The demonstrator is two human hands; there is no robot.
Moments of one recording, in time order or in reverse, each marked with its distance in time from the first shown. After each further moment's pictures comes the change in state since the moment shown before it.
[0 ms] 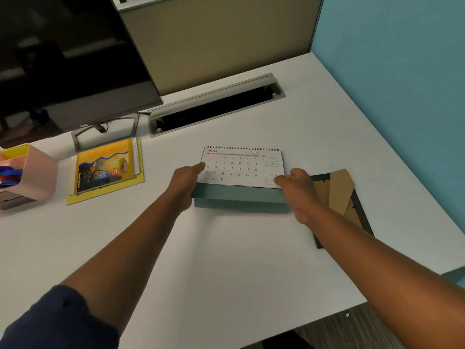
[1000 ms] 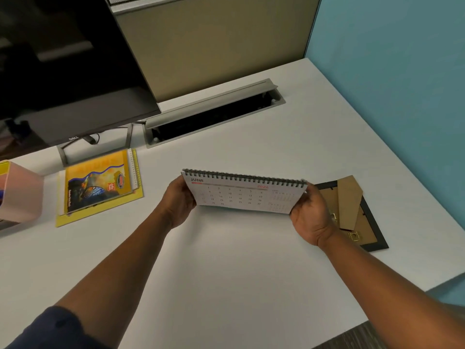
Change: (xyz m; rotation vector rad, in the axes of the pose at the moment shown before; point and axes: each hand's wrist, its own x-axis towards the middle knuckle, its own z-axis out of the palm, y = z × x) left_hand 0.020 -0.007 -0.039 -0.169 -0.319 0.161; right_hand -0.018 0.010 0.011 0.599 -0.311 -0.021
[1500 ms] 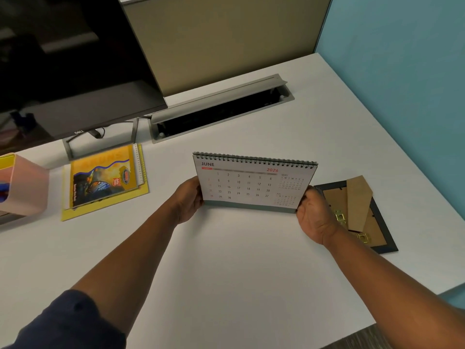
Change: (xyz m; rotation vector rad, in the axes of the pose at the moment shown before) left_hand 0.014 -0.005 -0.001 0.131 -0.025 -0.108; right_hand 0.017 0.012 -0.005 -0.104 0.134 0.043
